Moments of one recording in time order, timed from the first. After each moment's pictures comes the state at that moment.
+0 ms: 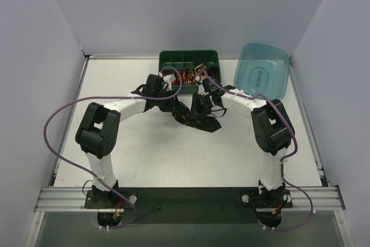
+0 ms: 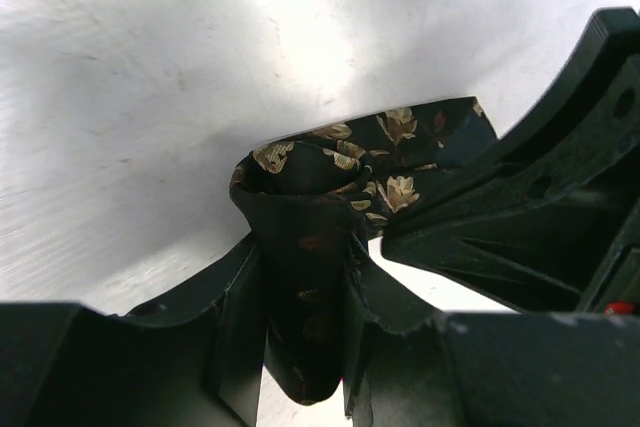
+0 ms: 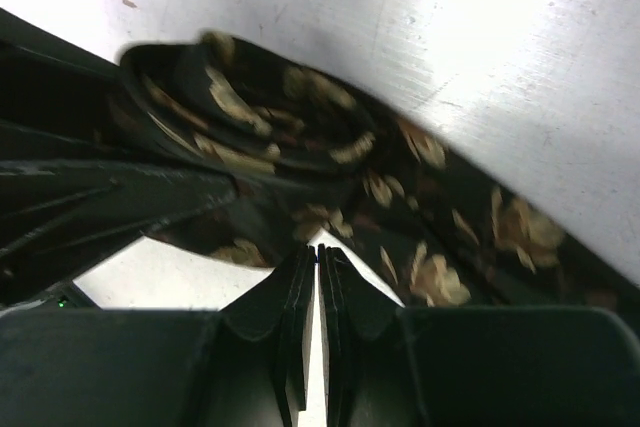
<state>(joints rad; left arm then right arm) -0.44 1.90 1.18 -0.07 0.46 -0.49 0.52 1.96 1.32 -0.38 -0.38 0.48</state>
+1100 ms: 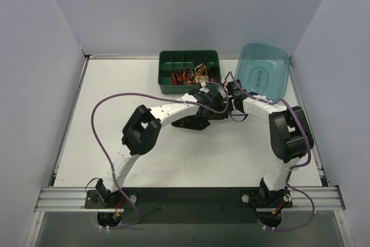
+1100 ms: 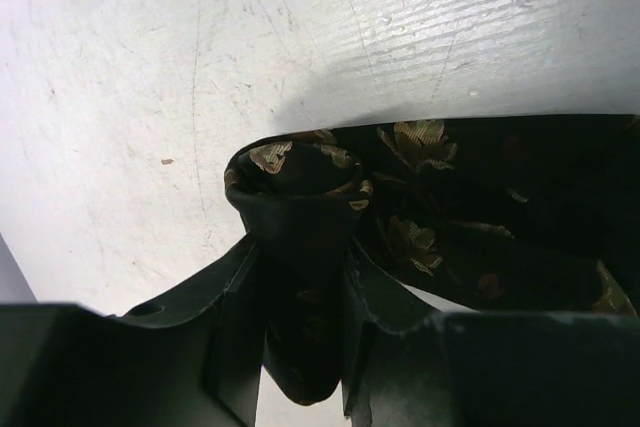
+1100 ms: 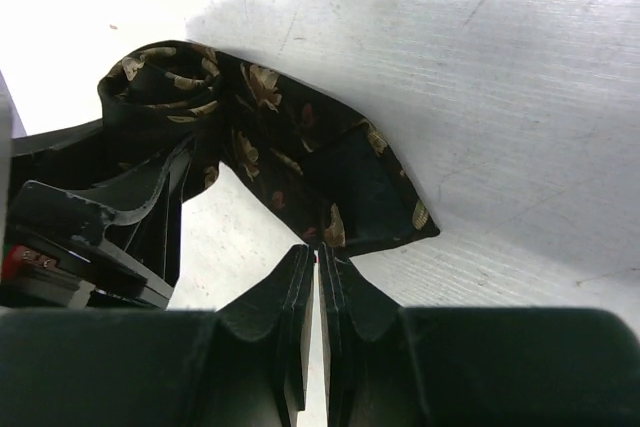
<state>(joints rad) -0.89 2.27 1.90 -1.01 -0.67 -0.37 0.33 1.79 1.06 -0.27 -0.50 0.55</state>
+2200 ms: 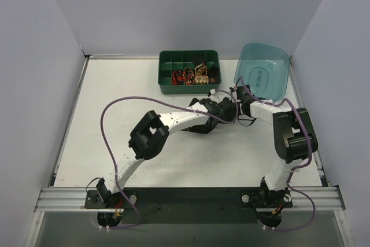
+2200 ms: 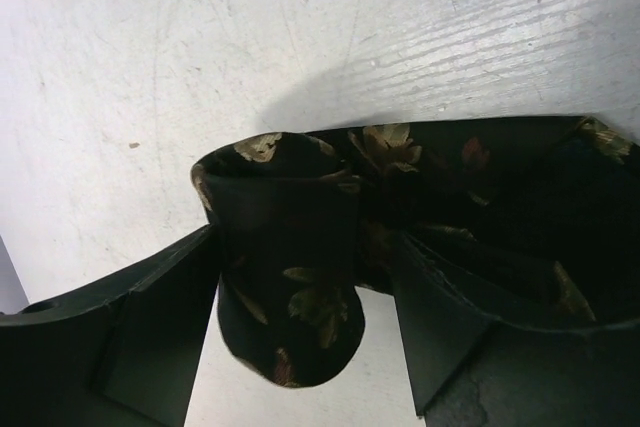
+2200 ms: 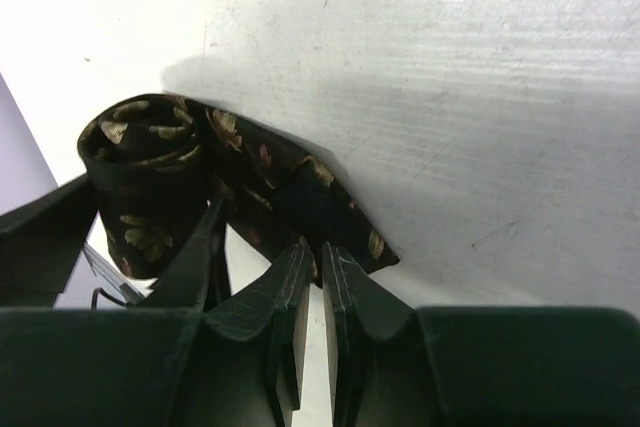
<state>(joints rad) -1.00 2.35 1.98 -1.06 -0.78 -0.49 0.23 1.76 0.95 -0.21 -0.52 0.60</state>
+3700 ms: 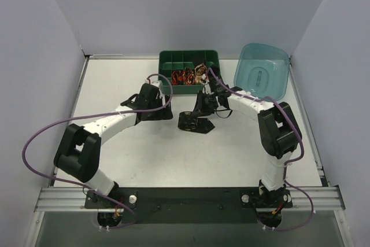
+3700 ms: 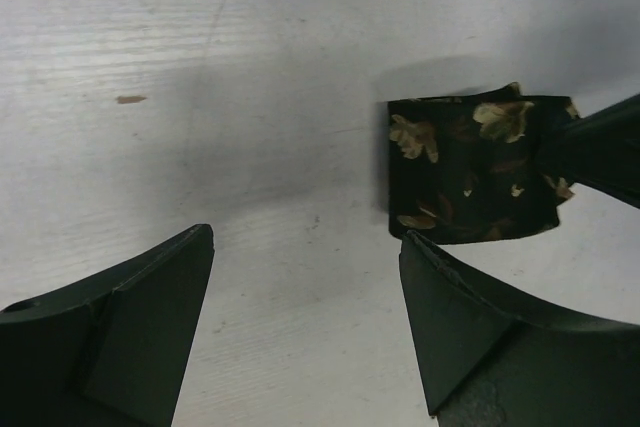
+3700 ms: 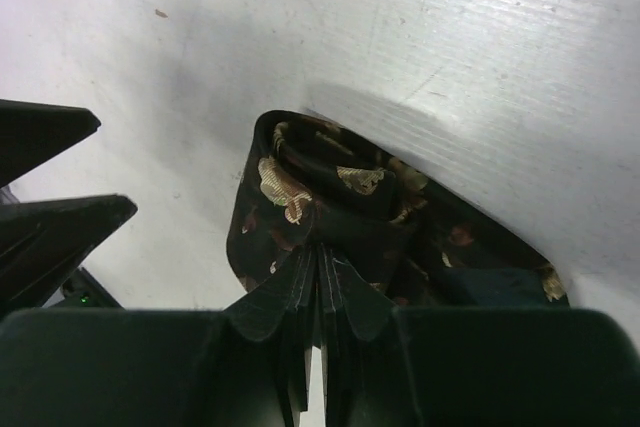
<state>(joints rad) -0.50 1.57 1.02 -0.32 -0.03 -0.49 0.48 1.88 1.24 -0.30 -0.43 0.49</state>
